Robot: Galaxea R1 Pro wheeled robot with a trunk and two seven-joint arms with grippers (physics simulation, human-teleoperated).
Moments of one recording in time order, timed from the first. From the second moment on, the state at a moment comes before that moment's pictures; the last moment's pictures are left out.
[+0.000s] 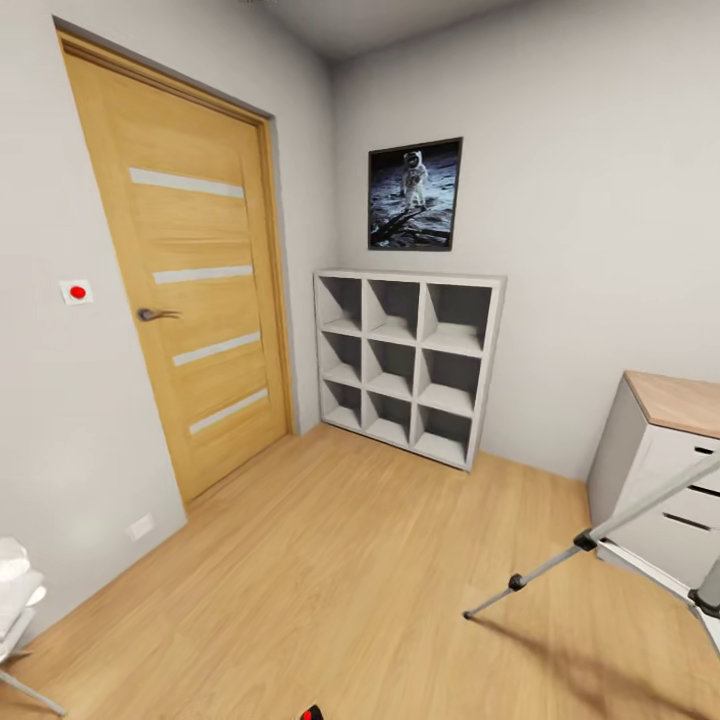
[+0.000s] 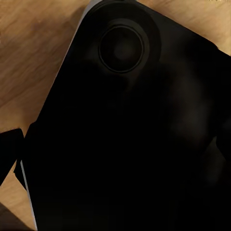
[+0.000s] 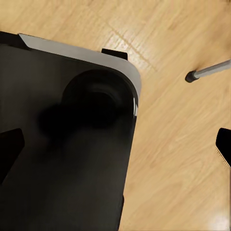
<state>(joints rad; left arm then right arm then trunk) 0.06 -0.02 0.07 -0.07 0.42 -0.05 0.01 0.01 -0.03 0.00 -0.07 0.17 -0.10 -0.01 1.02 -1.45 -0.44</state>
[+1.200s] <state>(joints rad) 0.06 -0.02 0.07 -0.07 0.42 -0.05 0.01 0.01 -0.03 0.00 -0.08 0.17 -0.10 -0.01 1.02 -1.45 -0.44</state>
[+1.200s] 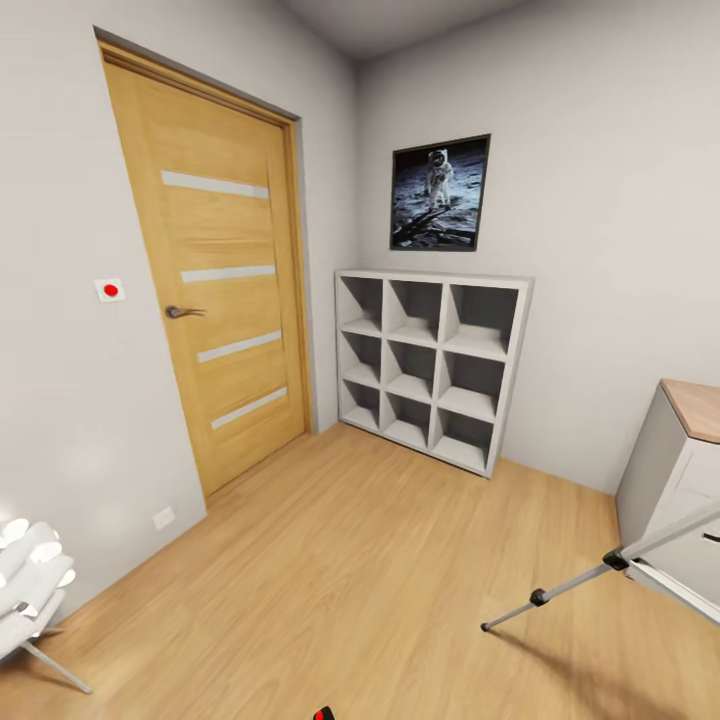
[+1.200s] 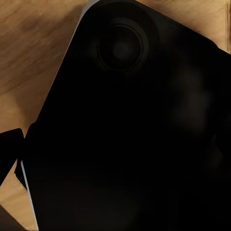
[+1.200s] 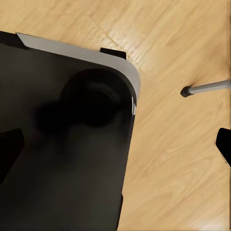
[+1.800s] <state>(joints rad) 0.06 -0.02 0.07 -0.07 0.42 -0.05 0.01 0.01 -0.03 0.00 -0.08 0.17 -0.10 -0.01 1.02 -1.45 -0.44</state>
